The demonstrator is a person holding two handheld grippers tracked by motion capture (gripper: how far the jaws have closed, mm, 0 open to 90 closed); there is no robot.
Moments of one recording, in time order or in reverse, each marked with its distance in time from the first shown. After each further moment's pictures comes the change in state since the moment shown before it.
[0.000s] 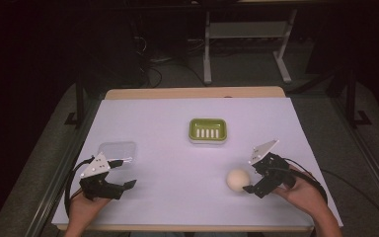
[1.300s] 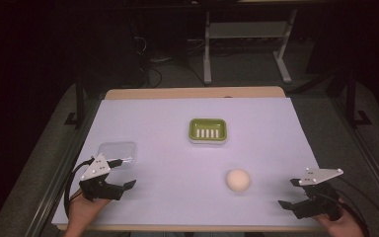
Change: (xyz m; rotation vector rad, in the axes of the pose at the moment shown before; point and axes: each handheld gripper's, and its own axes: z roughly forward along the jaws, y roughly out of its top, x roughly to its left) left arm -0.003 0.000 -0.002 0.005 0.036 0.043; right arm 0.012 -0.125 -0.033 -0.171 -0.122 0.253
